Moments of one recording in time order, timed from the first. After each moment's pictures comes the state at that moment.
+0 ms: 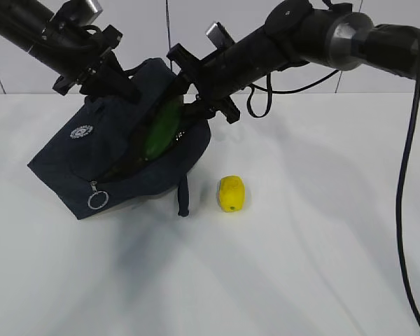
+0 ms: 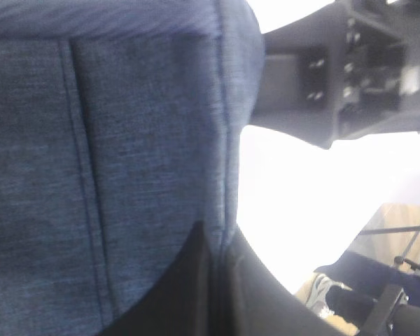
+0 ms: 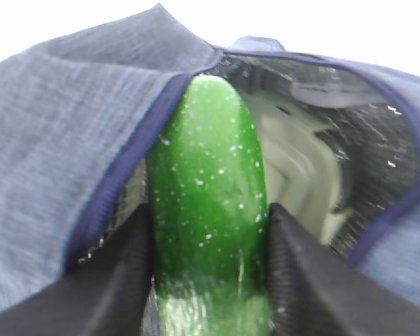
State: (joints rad) left arm -0.15 2.08 -1.77 -0.84 1.21 0.38; right arm 0.34 2.38 -2.11 0.90 0.91 0.08
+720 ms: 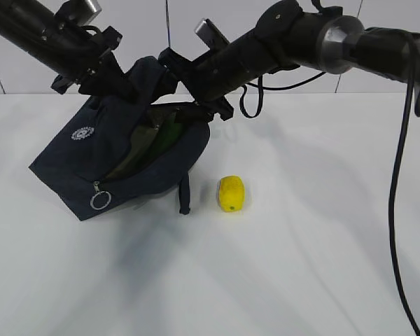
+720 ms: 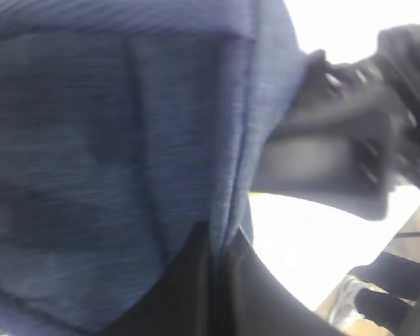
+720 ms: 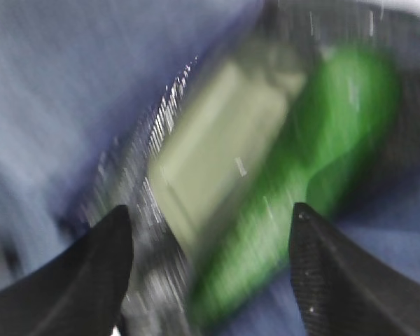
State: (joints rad) left arm -0.15 2.08 -1.77 -0.83 1.18 0.38; right arm 0.37 2.39 -2.11 0.90 0.84 -0.03
